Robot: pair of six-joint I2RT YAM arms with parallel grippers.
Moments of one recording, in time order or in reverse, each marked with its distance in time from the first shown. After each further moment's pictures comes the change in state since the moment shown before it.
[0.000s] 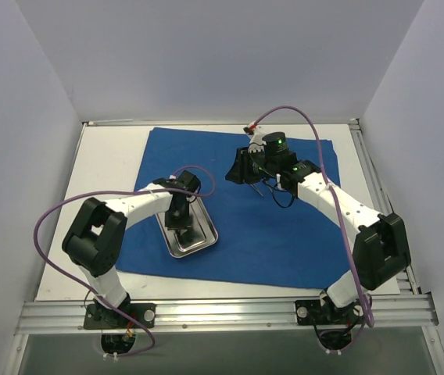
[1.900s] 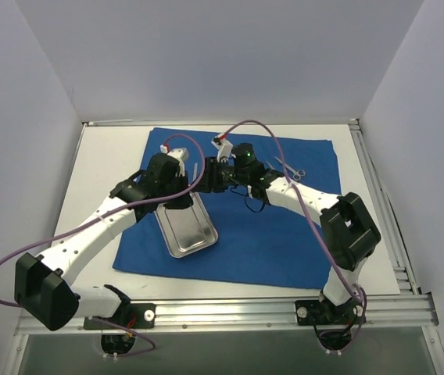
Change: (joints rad) left arm -0.011 -0.439 0.037 0.126 0.170 0.080; right arm 0.147 0.209 -0.003 0.374 -0.181 0.284
